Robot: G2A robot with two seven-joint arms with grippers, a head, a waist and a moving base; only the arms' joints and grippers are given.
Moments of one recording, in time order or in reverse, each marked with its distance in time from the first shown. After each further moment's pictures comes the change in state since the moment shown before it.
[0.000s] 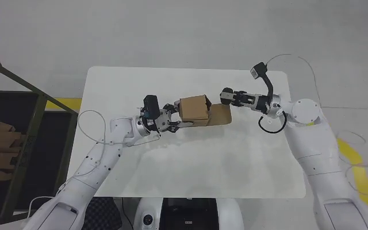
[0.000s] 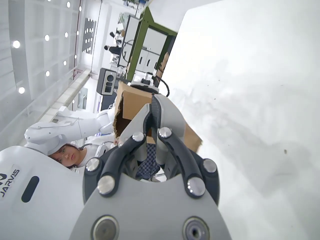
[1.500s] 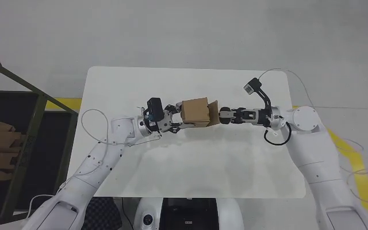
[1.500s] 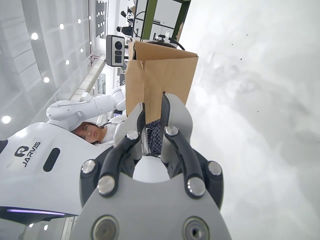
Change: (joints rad) left arm -0.016 0.001 0.024 0.016 0.092 0.047 0.029; right arm -0.054 0.022 -0.054 -0.045 0.138 0.043 0.201
